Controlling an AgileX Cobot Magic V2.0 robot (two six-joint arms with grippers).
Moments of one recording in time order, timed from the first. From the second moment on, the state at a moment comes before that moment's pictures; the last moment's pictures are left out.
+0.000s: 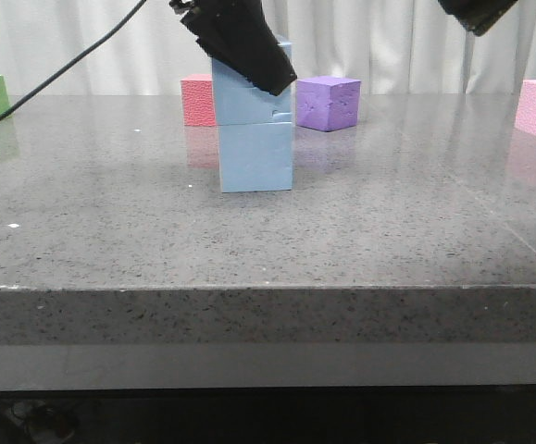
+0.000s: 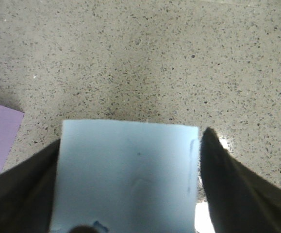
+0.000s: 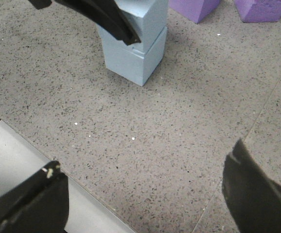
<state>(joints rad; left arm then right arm) -0.48 1.96 -1.93 -0.48 1.16 1.08 0.60 0.96 -0.90 -0.01 0.64 0.03</state>
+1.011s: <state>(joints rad) -0.53 1.83 -2.17 -0.14 1.26 0.11 0.60 0.96 -0.90 -0.01 0.64 0.03</state>
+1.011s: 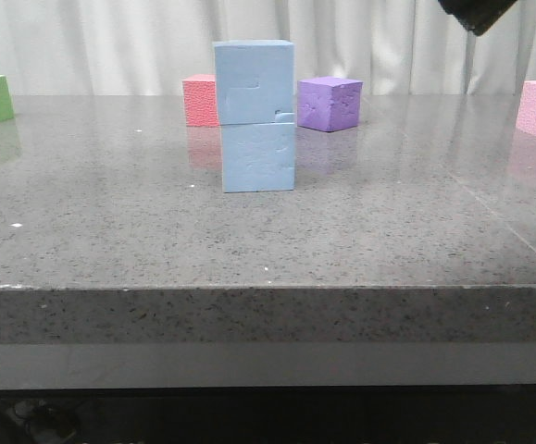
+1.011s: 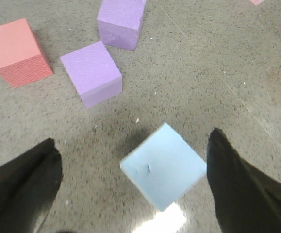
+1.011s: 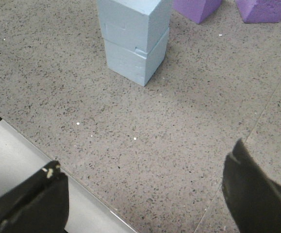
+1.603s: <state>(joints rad) -0.62 1.08 -1.13 -0.06 0.93 0.06 0.60 0.96 -0.90 0.00 0.64 0.03</state>
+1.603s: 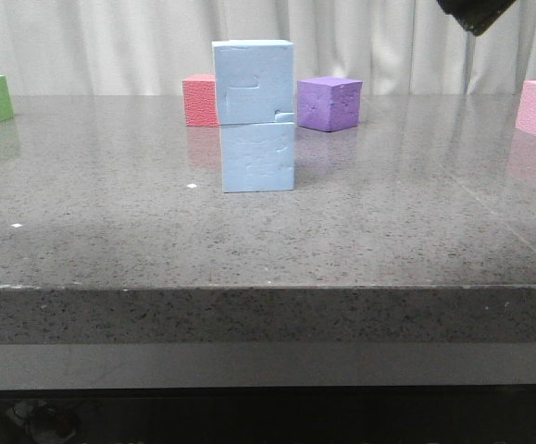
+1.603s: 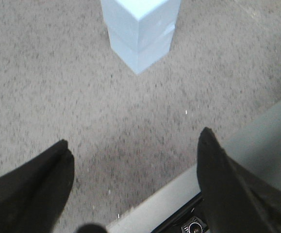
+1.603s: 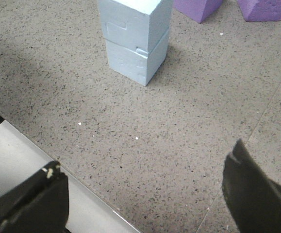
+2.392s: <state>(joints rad) -0.62 0.72 -0.85 -0.06 0.85 0.06 0.60 0.65 -0.81 -0.05 0.85 0.15</state>
